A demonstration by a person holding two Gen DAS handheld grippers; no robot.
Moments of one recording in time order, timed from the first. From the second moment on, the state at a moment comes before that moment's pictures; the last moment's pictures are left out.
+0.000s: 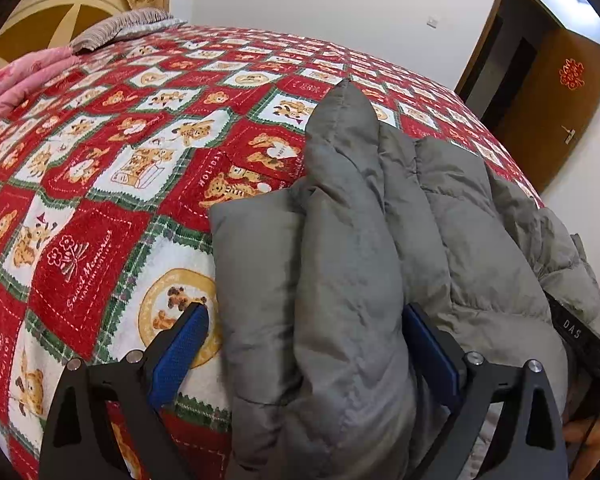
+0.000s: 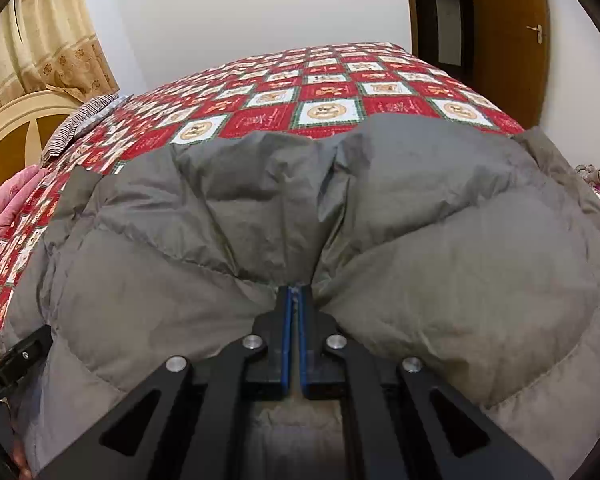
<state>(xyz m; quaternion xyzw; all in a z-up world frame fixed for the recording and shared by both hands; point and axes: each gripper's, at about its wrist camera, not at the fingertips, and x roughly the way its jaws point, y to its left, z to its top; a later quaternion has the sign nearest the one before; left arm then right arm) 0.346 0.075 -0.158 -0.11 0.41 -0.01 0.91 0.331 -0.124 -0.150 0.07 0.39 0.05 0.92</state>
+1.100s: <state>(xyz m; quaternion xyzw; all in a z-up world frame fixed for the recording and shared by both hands) 0.355 0.074 -0.164 -0.12 0.42 -0.02 0.90 0.333 -0.121 -0.152 0.06 0.39 0.05 0.92</state>
